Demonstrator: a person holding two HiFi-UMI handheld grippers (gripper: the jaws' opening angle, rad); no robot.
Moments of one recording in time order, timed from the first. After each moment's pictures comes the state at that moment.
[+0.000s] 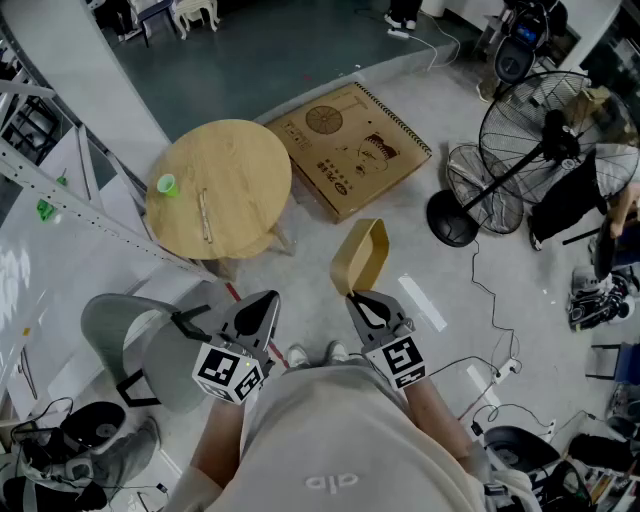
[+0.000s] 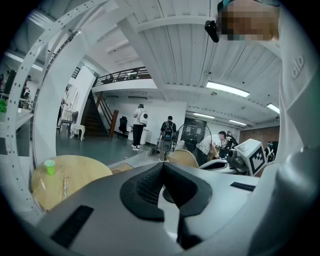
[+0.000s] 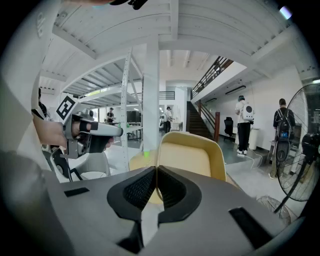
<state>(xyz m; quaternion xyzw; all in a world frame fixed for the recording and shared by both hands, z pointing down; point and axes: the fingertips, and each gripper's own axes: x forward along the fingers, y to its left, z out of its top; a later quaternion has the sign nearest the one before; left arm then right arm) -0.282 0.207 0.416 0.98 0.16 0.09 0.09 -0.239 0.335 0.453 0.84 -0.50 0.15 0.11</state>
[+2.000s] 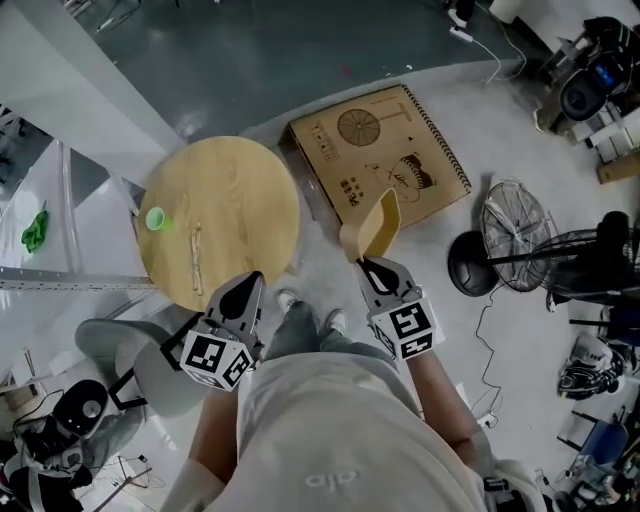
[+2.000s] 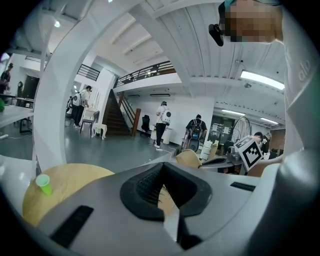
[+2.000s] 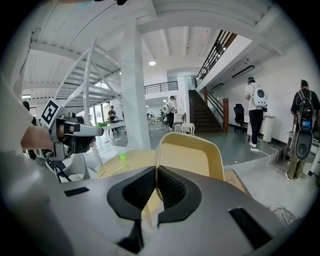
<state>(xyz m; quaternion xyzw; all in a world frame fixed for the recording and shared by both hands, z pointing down) 0.043 0.084 0.442 0.99 0.03 0.12 0.10 0.155 0.228 0.491 0.80 -0.55 0.20 0.11</state>
